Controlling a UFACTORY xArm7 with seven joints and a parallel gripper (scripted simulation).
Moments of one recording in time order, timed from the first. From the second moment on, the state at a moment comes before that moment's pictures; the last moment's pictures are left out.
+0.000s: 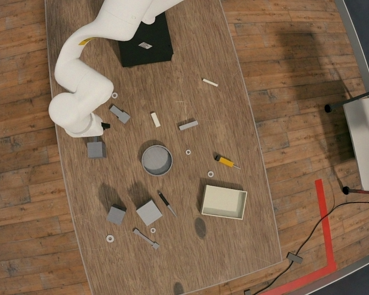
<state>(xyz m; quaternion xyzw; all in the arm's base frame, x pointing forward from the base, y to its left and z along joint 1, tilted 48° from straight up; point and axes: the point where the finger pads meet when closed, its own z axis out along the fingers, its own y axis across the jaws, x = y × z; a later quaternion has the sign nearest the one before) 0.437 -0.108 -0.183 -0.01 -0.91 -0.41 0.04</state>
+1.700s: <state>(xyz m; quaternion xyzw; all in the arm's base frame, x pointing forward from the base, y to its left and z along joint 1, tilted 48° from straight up) 0.469 -0.107 -0.160 -0.09 -0.88 -0.46 0.01</state>
